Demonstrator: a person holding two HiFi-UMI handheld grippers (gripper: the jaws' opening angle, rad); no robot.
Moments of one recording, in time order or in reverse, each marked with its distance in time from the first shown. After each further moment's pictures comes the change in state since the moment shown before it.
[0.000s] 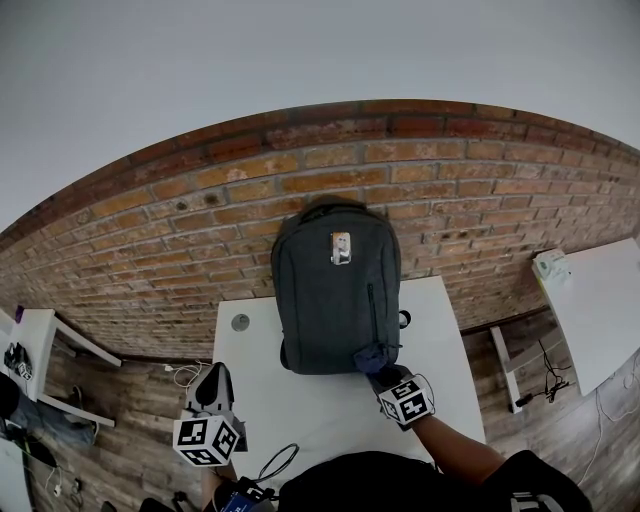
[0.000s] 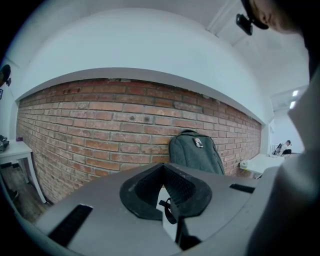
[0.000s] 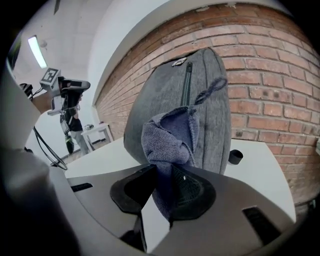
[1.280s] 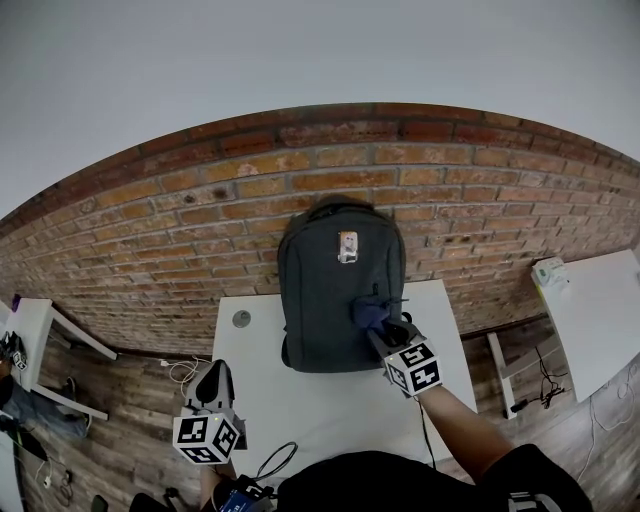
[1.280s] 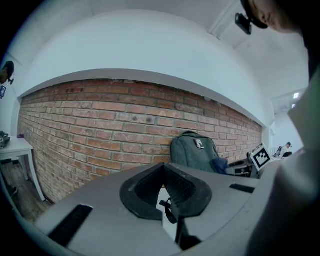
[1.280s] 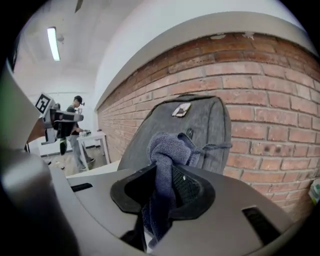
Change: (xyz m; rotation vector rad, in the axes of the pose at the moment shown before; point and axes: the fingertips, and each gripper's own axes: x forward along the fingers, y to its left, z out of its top) left arm -0.006 0.006 -0.002 -0.018 -0.017 0.003; right arm -0.027 -0.021 0.151 -0.119 -0.201 -0.046
